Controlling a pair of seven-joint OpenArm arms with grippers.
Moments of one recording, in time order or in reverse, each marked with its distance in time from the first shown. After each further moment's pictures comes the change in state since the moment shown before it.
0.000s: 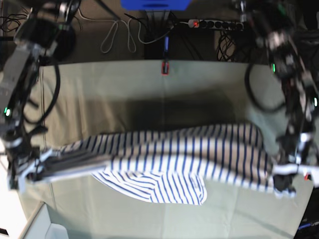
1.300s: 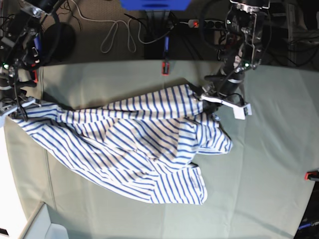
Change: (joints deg) left arm 19.6 -1.4 24.2 -23.5 -8.7 0.5 -20.6; right arm -18.5 -3.9 14.4 -2.8 0.7 -8.2 6.6
